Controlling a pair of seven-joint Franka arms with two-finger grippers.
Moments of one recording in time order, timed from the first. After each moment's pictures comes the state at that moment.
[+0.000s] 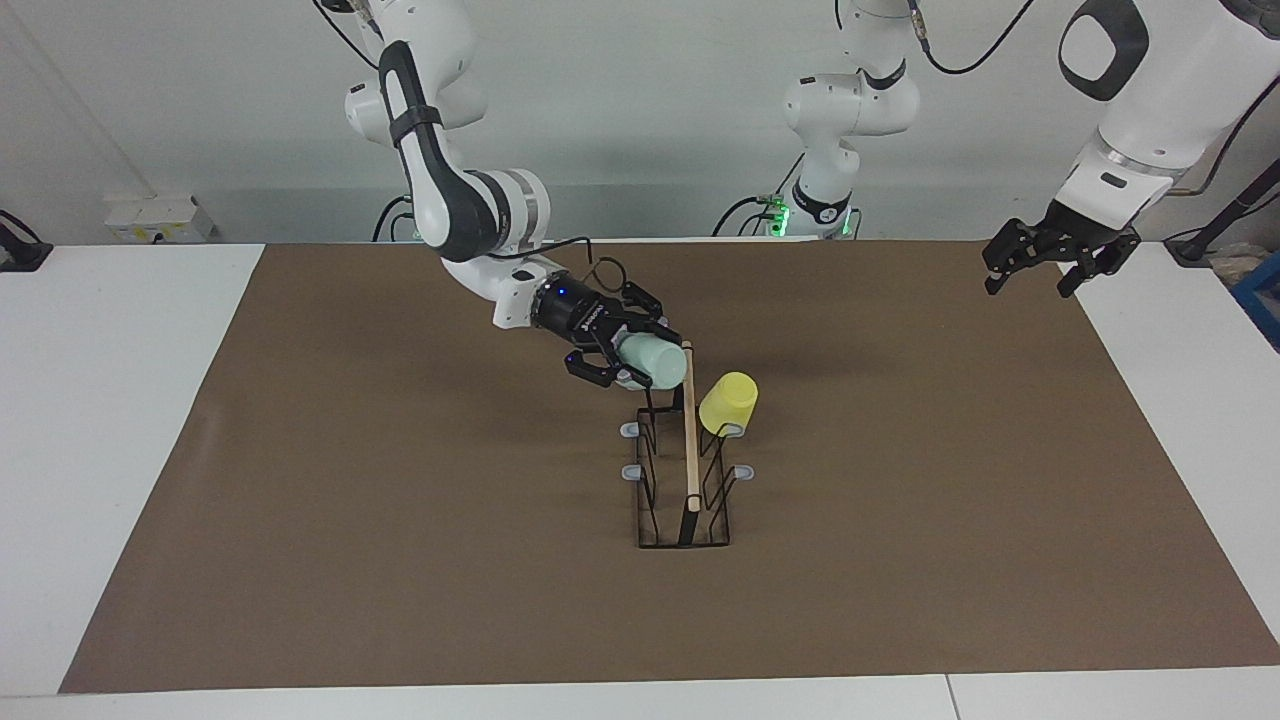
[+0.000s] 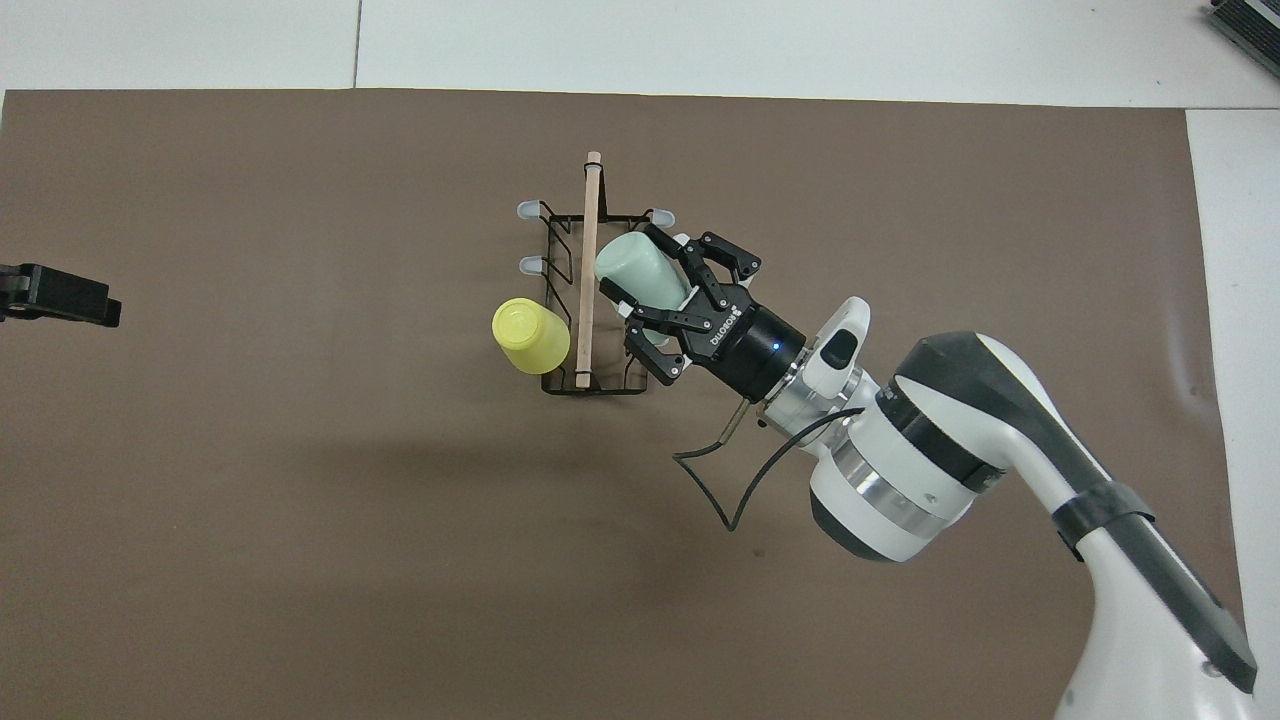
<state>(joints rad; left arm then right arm) -0.10 0.01 0.13 -1.60 -0.03 1.63 0.15 0.31 0.17 0.16 -2.06 2.48 2.37 -2.51</state>
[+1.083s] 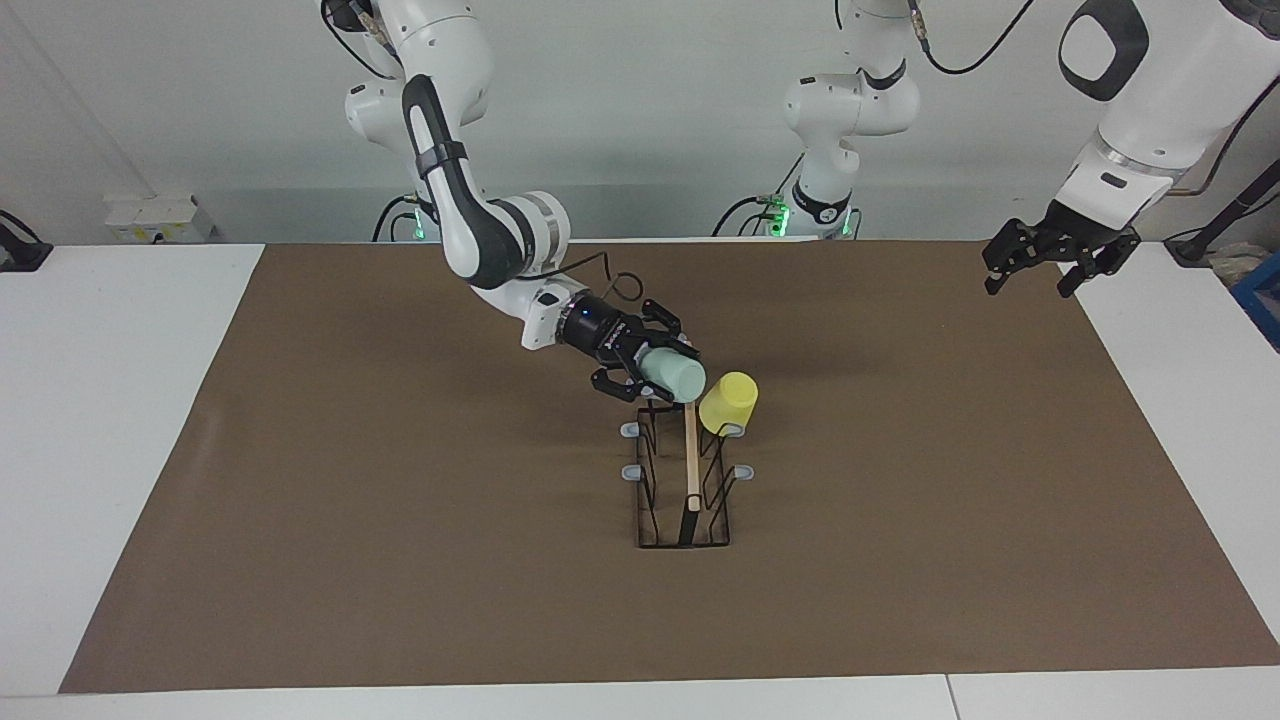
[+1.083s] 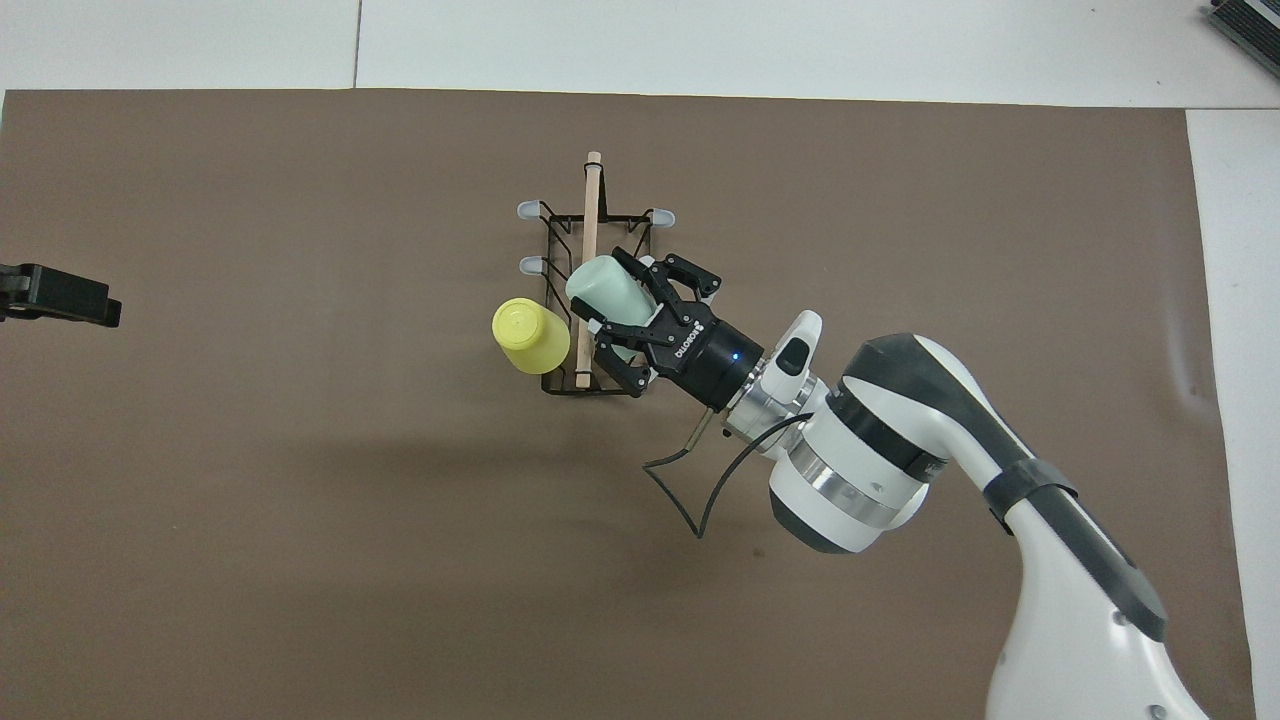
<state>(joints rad) -0.10 0.01 0.13 -1.60 -0.03 1.63 0.15 0.35 0.25 0.16 -2.08 2.53 2.30 -2.51</state>
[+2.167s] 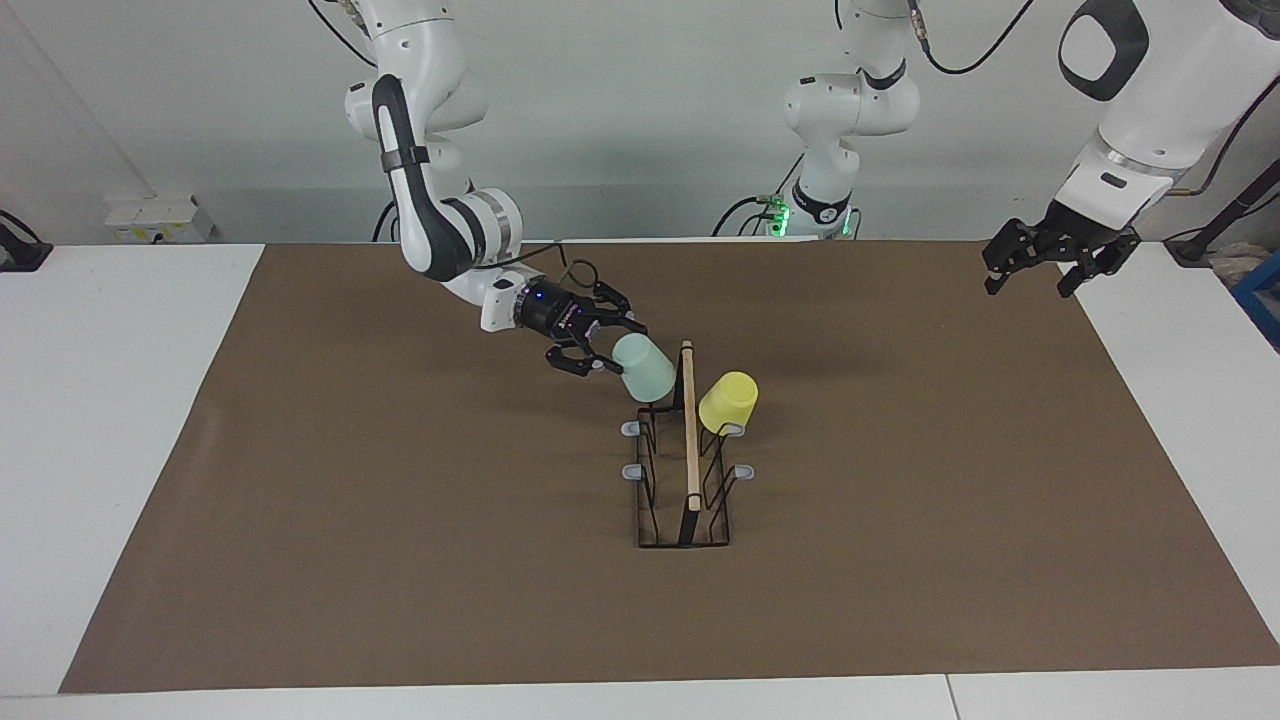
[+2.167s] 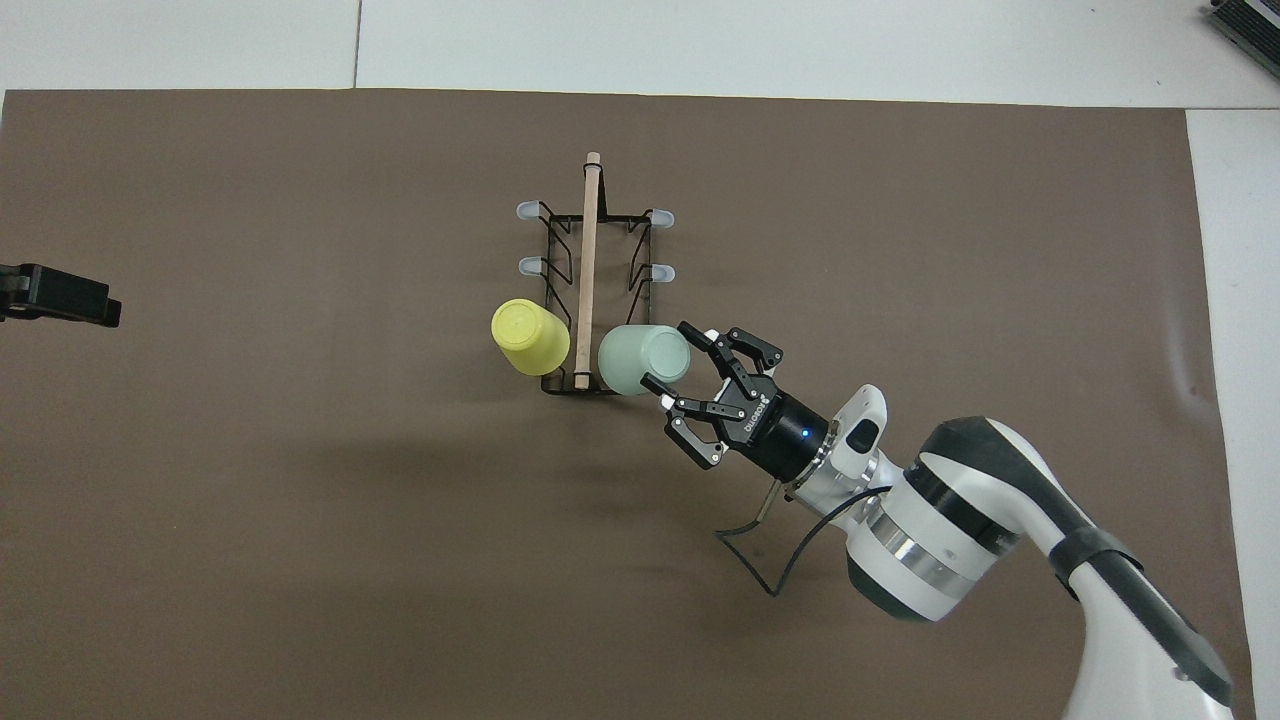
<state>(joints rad) -0.10 0.01 0.13 -1.60 -0.03 1.63 0.15 0.26 0.10 0.15 -2.41 2.53 2.05 -2.57</state>
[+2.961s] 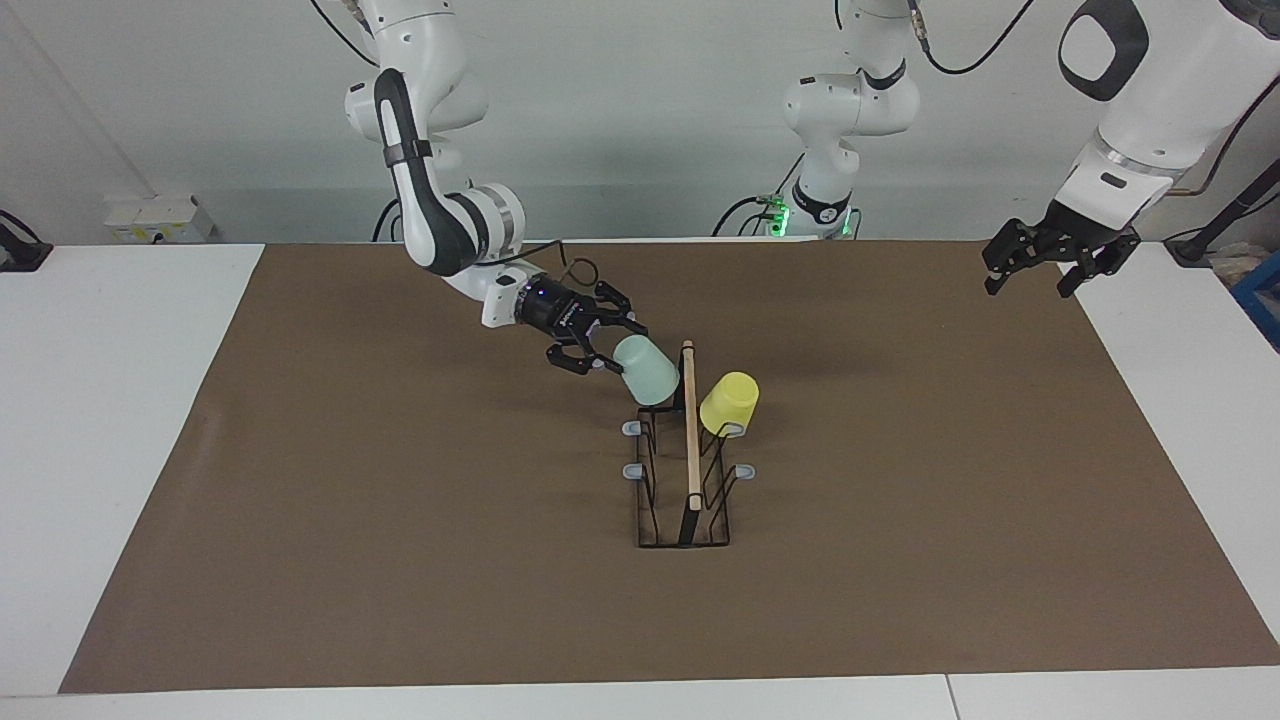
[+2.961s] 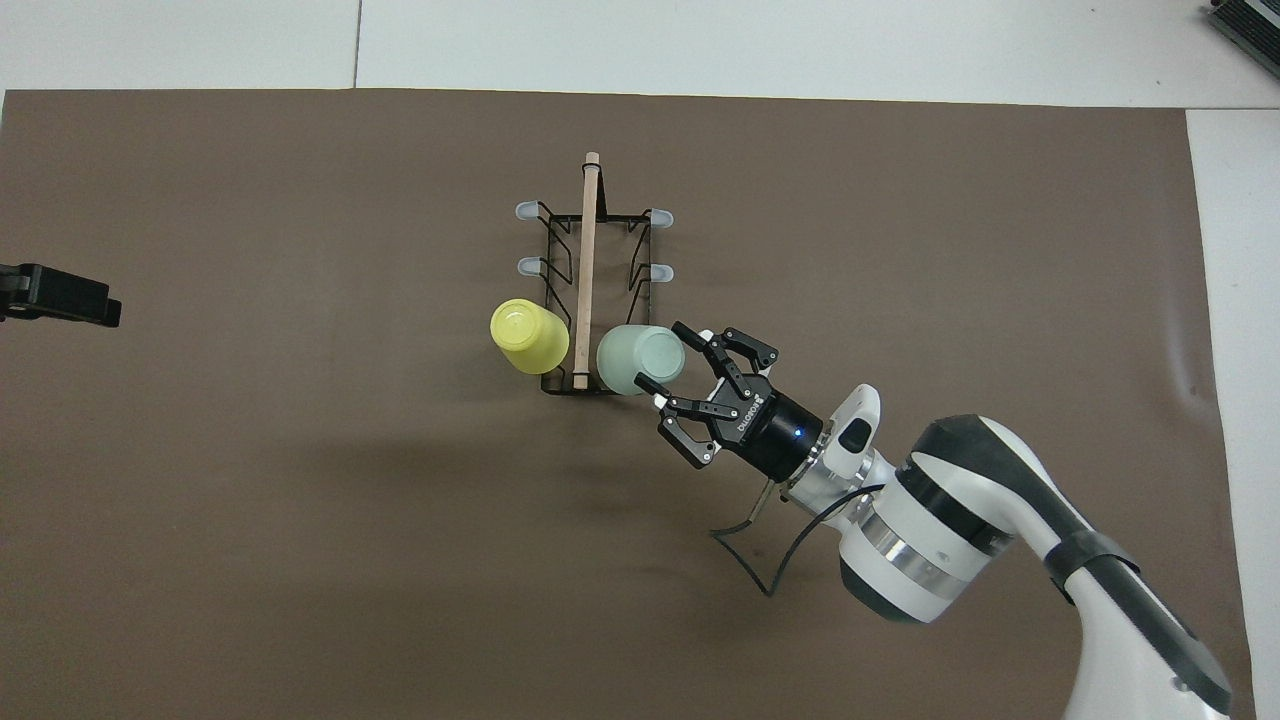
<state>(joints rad) -0.10 0.01 0.13 -1.60 -0.03 1.63 0.15 0.29 0.10 0.16 -2.37 2.53 2.14 -2.58</state>
